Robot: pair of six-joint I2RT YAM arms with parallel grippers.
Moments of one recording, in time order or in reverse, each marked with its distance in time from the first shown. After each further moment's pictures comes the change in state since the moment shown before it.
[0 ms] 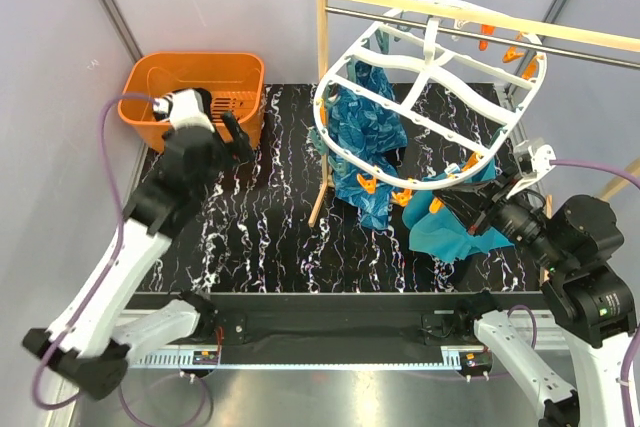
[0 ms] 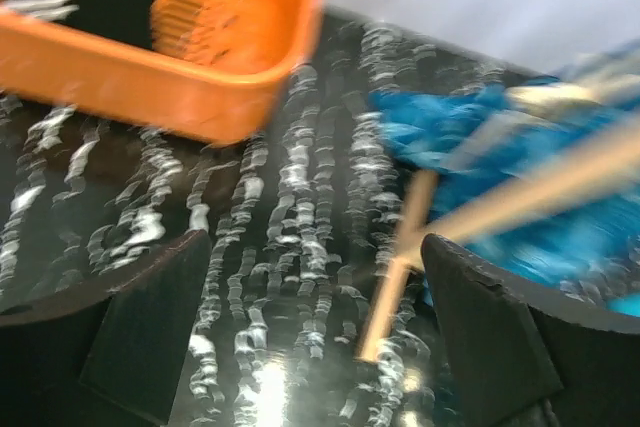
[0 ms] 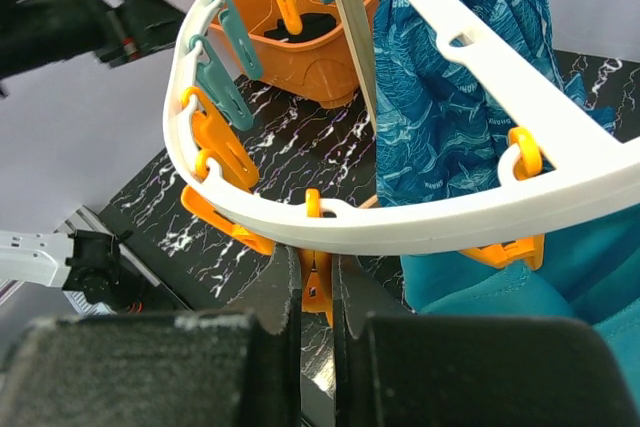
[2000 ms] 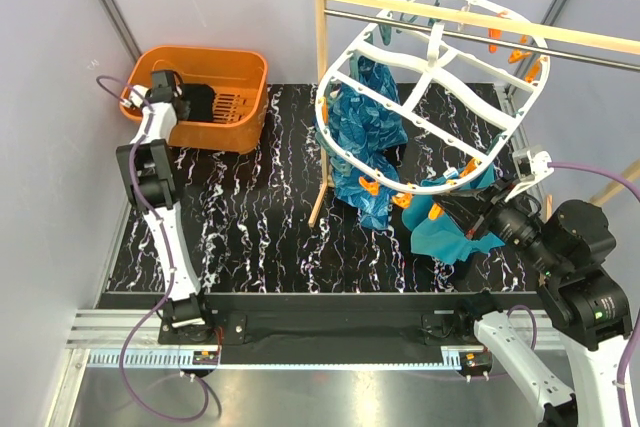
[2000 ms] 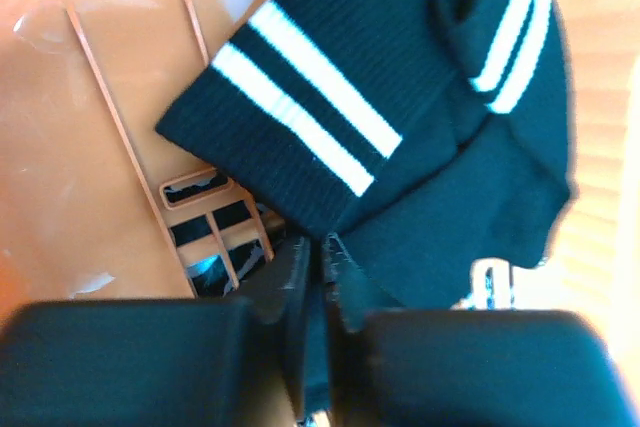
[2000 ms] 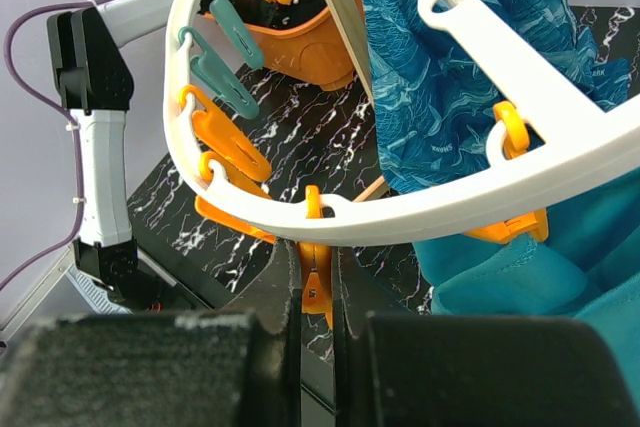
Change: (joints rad) left arm 0.761 1.484 0.918 0.071 0.256 -0.566; right arm 0.000 -0.038 -0.053 -0.021 0.032 0.080
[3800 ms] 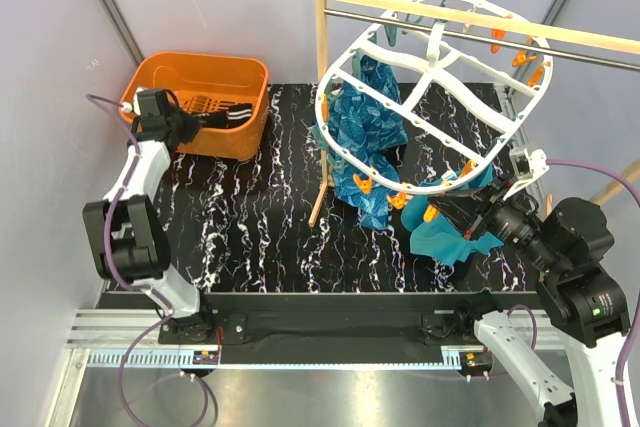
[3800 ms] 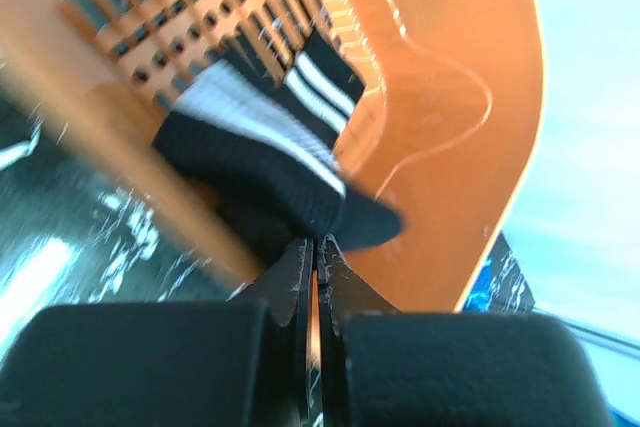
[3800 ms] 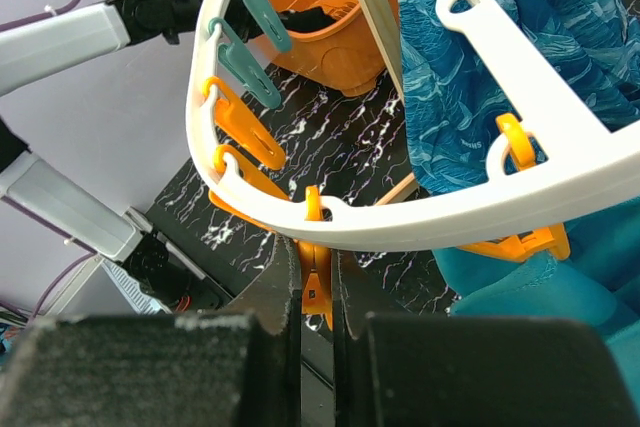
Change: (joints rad) left arm -0.049 -0.771 -0.814 0.298 0.352 0.149; right arm 0.000 0.006 -0.009 0.023 -0.058 0.046
